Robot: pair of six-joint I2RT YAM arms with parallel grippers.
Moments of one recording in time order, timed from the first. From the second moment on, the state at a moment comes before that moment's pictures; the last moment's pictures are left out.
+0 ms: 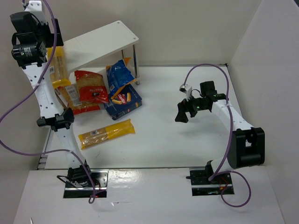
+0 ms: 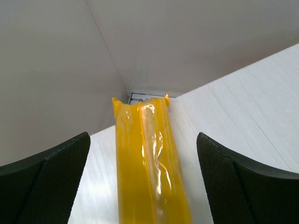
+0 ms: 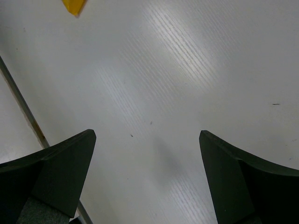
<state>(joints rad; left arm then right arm) 0.28 2.22 3.12 -1.15 0.01 0.11 0.11 1.44 1.04 -0.65 -0.75 -0.49</state>
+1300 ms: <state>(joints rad) 0.34 1.21 2.05 -1.27 0.11 0.32 0.12 1.36 1.04 -0.64 -0.76 -0.47</state>
